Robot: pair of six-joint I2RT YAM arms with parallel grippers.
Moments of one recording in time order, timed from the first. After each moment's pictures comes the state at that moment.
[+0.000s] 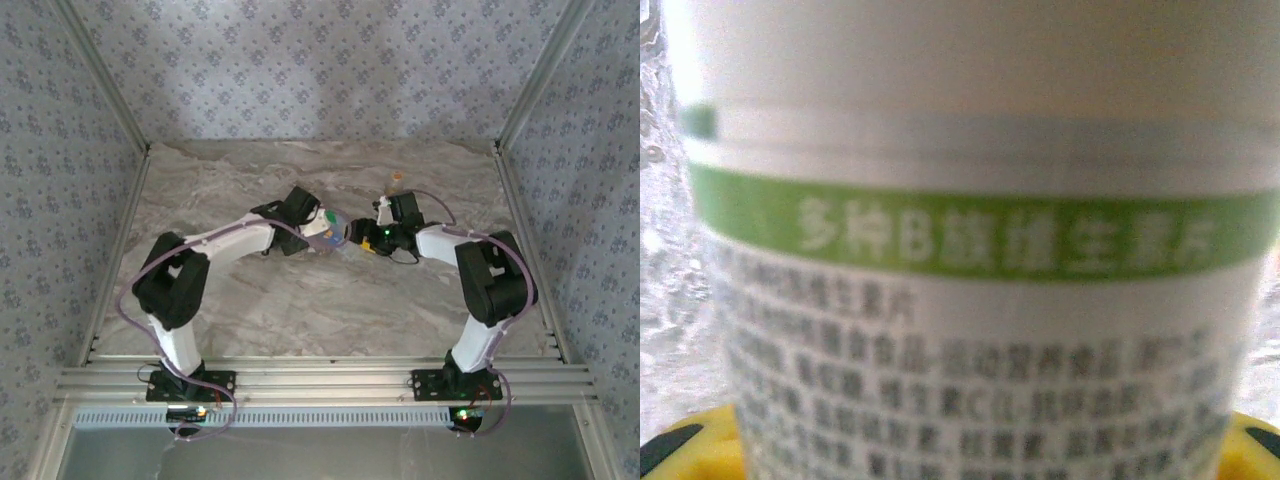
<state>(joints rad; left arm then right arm) -0.67 1.77 1.22 -0.48 -0.21 0.51 0.33 1.70 0.91 -0.03 -0.58 0.61</state>
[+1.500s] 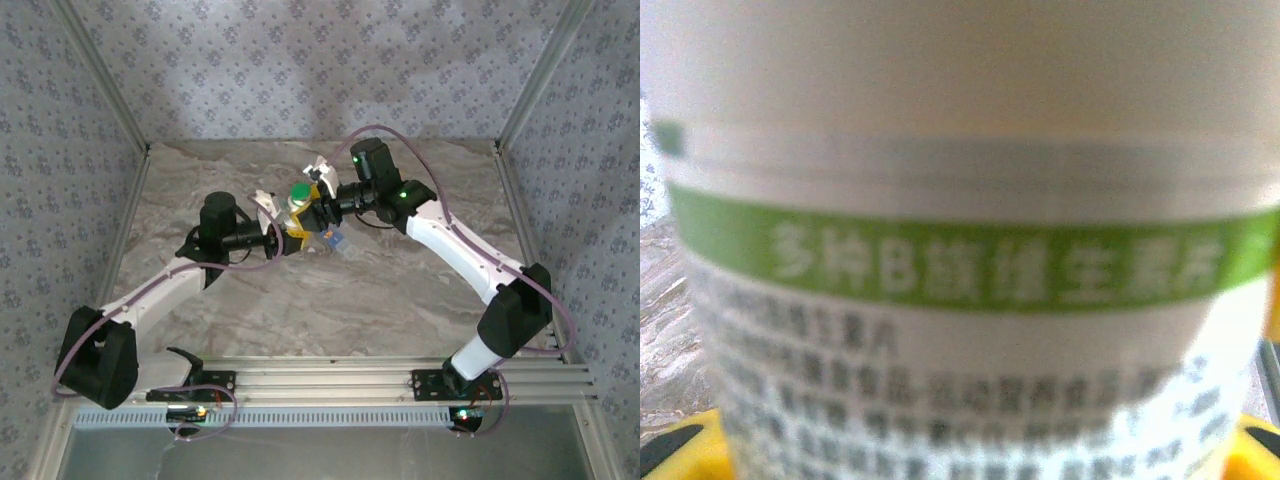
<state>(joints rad) -0.46 1.25 0.76 0.23 0.79 0.14 0.63 1.57 1.47 -0.42 -0.79 -0.12</state>
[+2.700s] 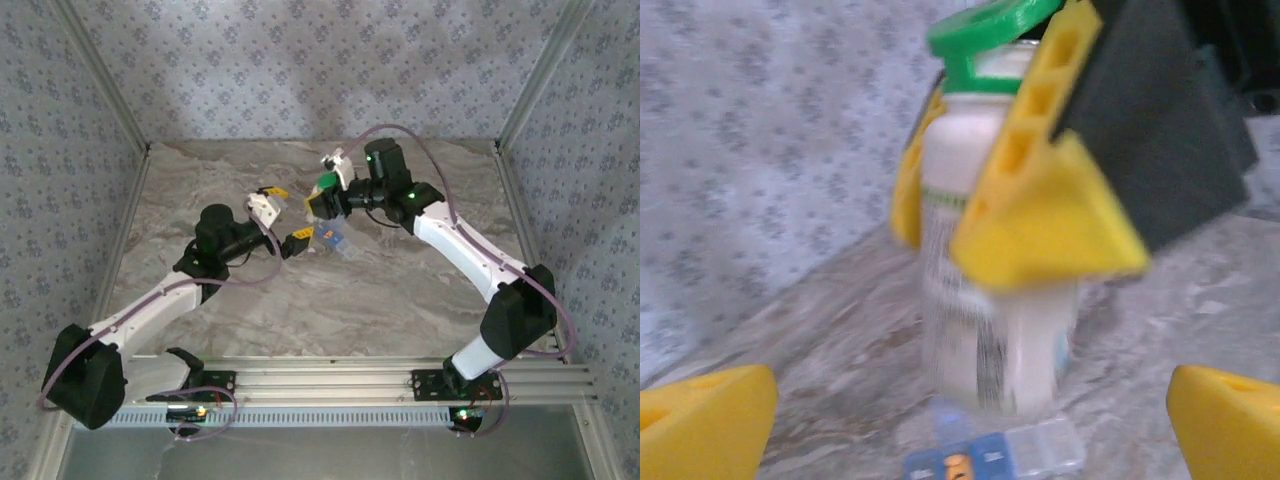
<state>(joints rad) -0.54 1.14 0.68 0.38 0.38 0.15 0.54 1.55 1.39 -0.32 -0.58 -0.04</state>
